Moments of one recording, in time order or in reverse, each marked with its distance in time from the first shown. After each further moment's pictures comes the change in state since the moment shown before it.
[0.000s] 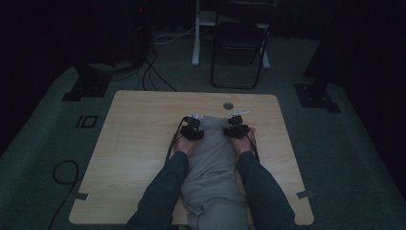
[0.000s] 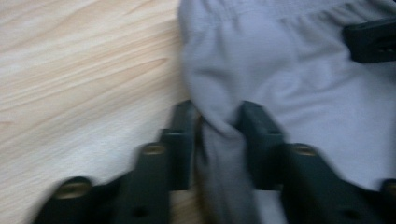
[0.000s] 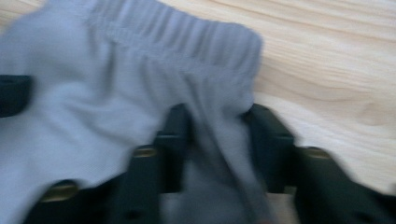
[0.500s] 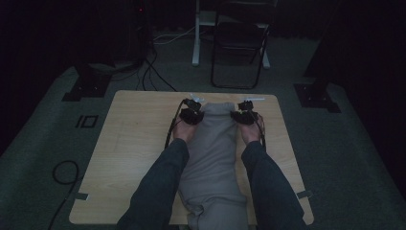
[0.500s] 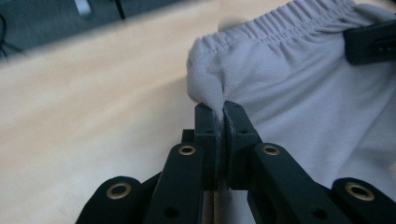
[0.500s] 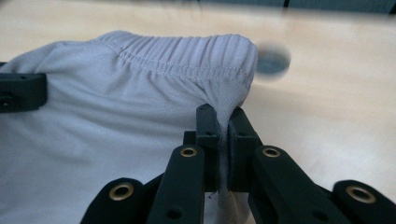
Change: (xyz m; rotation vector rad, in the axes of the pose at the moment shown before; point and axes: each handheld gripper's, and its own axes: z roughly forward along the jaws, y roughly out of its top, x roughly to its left) left arm 0.003 0.060 -0.058 -0.151 0.025 0.054; right arm -0.023 0.045 -0.059 -0.183 0.094 0.086
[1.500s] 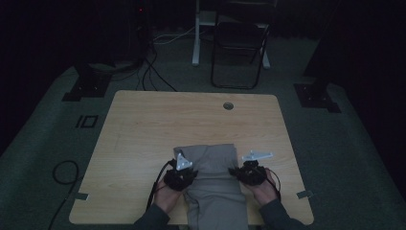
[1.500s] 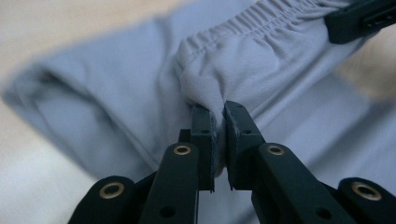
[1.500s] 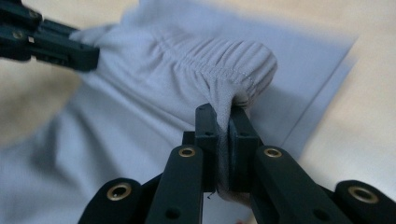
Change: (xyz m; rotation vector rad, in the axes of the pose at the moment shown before) left arm -0.072 -0.185 -0.106 0.051 -0.194 0.013; right arm 0.051 -0.165 -0.105 0.141 0.280 -0.195
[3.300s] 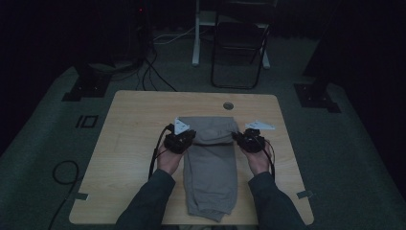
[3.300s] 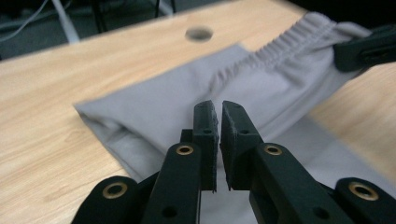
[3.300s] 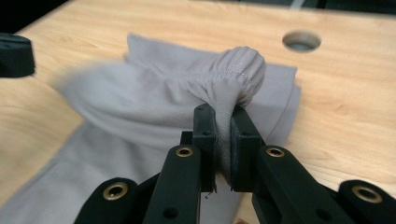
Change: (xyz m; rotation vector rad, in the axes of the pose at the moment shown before) left arm 0.053 0.095 -0.005 -0.232 0.114 0.037; right arm -0.048 0.079 0.016 -0.227 -0.202 0.074
